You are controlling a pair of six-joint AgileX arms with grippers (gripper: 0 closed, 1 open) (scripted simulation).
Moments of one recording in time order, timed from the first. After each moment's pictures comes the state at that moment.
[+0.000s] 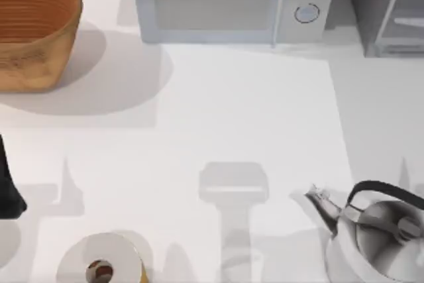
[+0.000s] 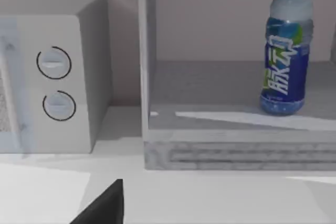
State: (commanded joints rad) left arm 0.00 0.00 0.00 0.00 0.00 0.00; right arm 0.00 0.00 0.00 0.00 0.00 0.00
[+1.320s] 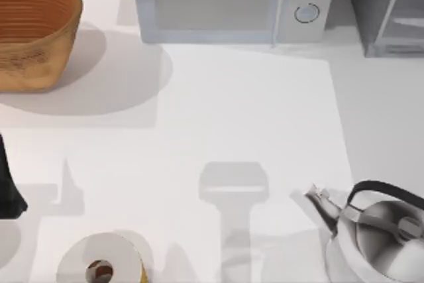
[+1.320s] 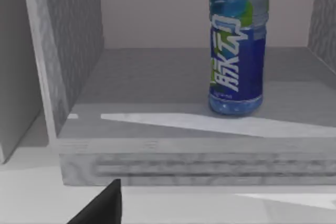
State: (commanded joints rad) left arm 0.00 0.00 0.00 0.00 0.00 0.00; right arm -0.44 1.49 0.14 1.32 -0.42 0.01
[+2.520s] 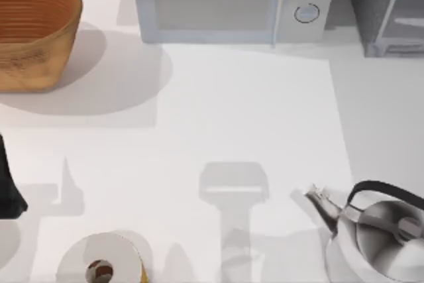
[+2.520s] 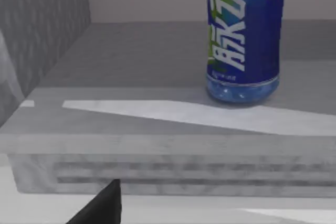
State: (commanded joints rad) left arm 0.00 0.00 0.00 0.00 0.00 0.00; right arm -0.41 1.98 0.46 1.44 -0.44 0.01
